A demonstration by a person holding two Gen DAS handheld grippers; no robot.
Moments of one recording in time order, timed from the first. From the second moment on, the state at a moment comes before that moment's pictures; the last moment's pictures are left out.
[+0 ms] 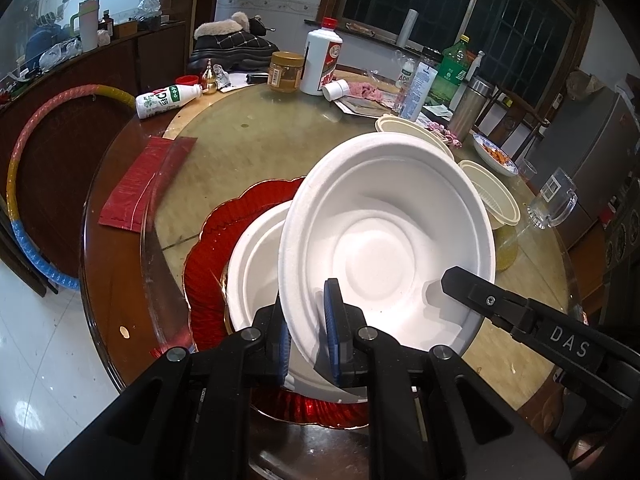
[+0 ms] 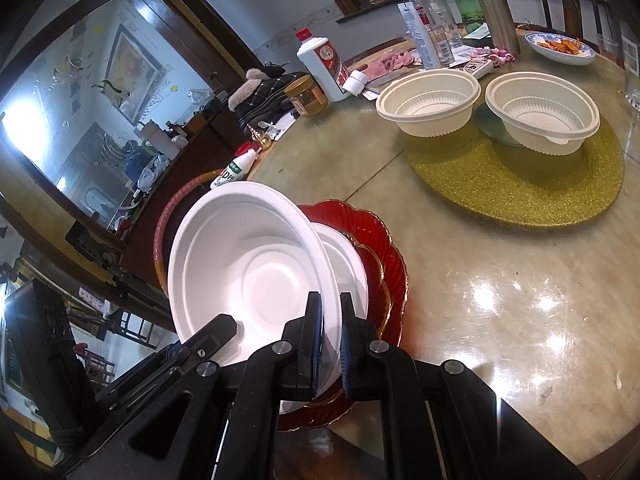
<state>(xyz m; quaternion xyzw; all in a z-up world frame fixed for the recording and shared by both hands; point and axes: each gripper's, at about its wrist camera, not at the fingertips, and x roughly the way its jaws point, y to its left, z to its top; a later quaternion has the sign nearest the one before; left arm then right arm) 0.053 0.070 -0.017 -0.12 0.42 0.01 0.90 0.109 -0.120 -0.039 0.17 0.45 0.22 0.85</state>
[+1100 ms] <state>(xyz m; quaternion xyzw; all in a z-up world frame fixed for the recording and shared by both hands) 0.062 0.076 -0.027 -0.14 0.45 0.01 0.88 0.114 -0.114 -0.043 0.15 0.46 0.21 0.85</state>
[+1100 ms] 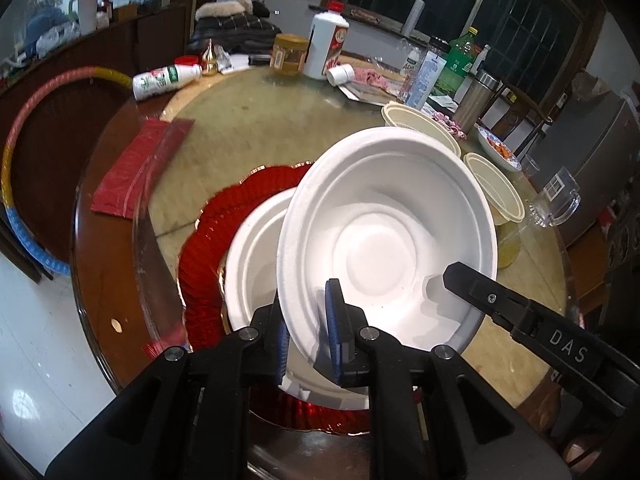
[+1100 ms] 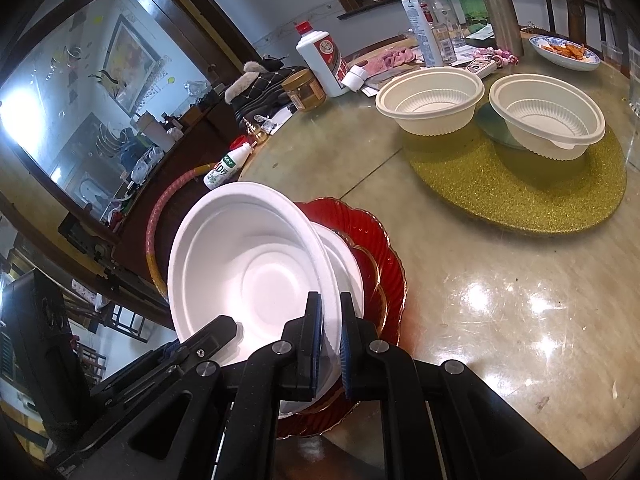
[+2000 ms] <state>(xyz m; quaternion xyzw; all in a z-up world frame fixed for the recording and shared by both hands) 0.046 0.094 -0.006 -0.18 0.40 0.04 0.90 0.104 -0.118 -0.032 0.17 0.44 0.21 0.86</state>
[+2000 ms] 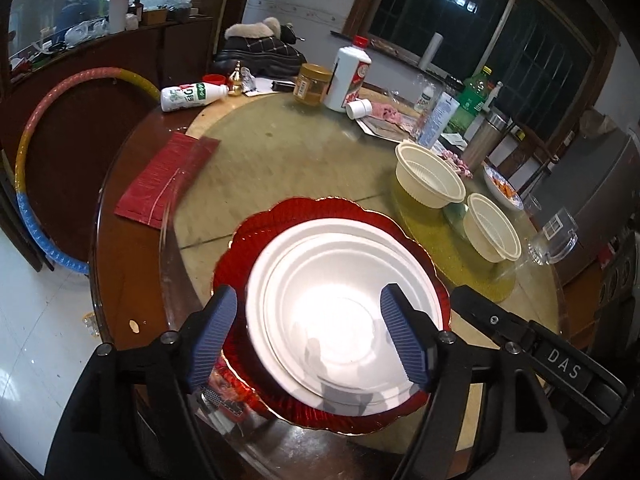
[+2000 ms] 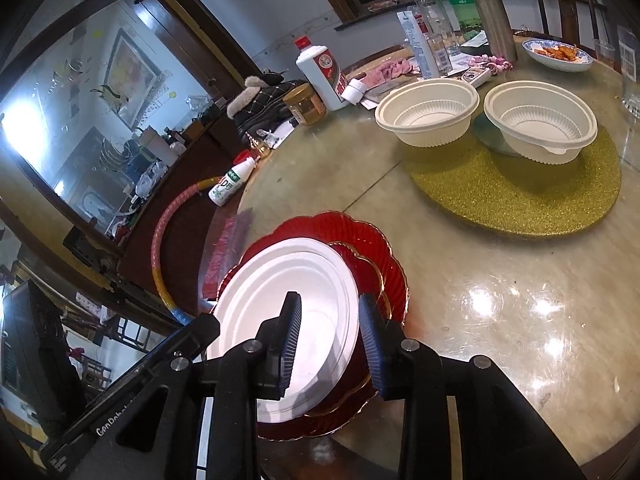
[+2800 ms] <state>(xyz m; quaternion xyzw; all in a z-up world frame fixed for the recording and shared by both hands) 0.052 0.086 0.003 -0.15 0.39 0.05 0.90 0.118 -0.165 -0.042 0.30 0.43 0.23 0.82</state>
